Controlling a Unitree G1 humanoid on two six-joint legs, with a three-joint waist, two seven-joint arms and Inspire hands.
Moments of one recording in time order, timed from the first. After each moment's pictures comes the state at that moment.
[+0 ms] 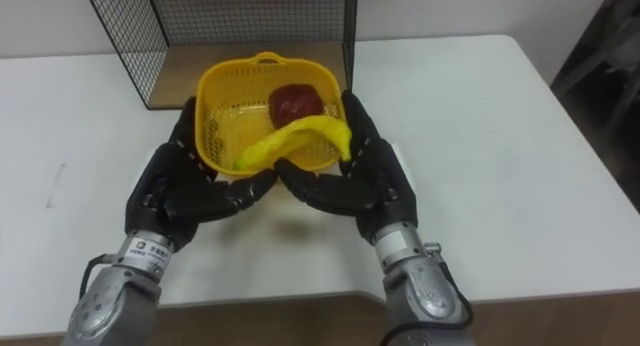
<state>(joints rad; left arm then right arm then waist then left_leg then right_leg) 0.12 0.14 -0.22 -0.04 -0.45 -0.13 -0.01 0.08 -0.15 0.22 0.05 0.46 -0.15 0.09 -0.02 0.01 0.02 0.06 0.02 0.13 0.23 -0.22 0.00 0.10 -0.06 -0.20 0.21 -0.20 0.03</state>
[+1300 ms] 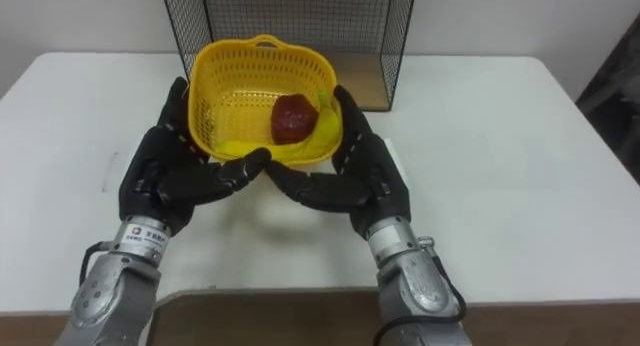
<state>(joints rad) 0.09 0.11 -0.21 -0.01 -0.49 -0.16 0.00 0.06 -0.15 0.23 0.07 0.48 -0.15 0.09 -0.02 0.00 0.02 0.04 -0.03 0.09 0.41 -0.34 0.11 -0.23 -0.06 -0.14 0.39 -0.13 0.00</state>
